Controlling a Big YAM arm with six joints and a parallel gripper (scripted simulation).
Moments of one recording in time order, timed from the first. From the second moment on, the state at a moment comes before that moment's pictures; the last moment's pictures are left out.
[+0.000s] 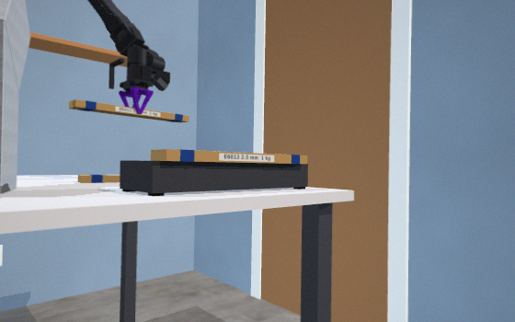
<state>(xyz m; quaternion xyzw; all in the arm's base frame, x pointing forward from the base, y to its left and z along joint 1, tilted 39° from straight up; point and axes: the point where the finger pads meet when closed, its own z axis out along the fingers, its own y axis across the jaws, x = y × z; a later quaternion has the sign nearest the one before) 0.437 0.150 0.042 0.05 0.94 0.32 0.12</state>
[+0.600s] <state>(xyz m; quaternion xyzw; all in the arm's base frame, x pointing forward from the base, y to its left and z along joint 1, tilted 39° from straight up) 0.436 0.119 0.009 0.05 0.94 0.31 0.12</state>
